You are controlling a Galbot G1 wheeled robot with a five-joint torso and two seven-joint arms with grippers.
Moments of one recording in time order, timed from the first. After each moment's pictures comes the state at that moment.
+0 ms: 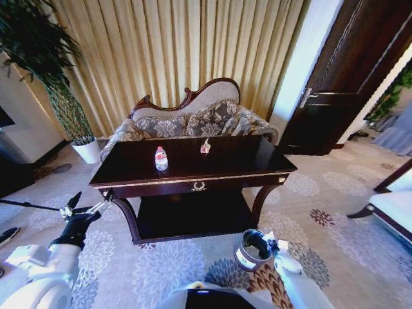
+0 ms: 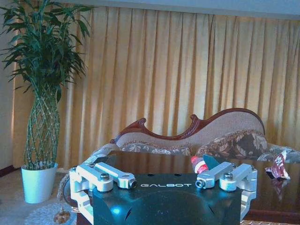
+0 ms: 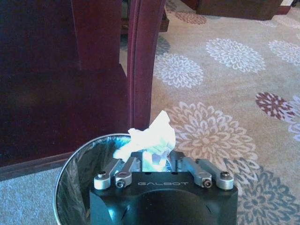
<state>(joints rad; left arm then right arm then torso) 1.84 -1.36 -1.06 -2.50 -0.59 0.24 0.02 -1.24 1.20 0.53 1.11 0.36 -0.20 0.14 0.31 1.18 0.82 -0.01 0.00</state>
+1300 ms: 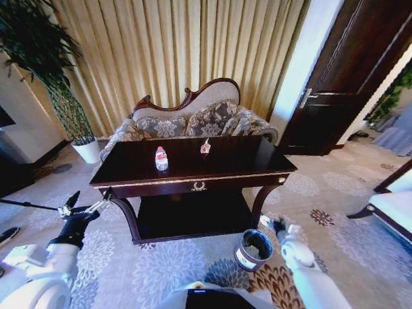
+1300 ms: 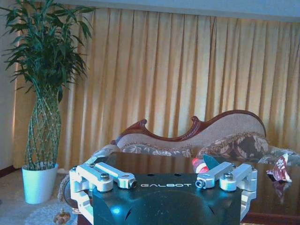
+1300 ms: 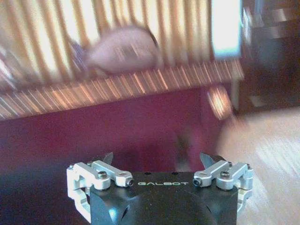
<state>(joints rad) 1.84 -1.36 -1.07 -2.50 -0.60 0.24 0.03 -1.44 1.16 0.69 1.86 0.56 -0.19 0.05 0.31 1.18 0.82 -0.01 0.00</state>
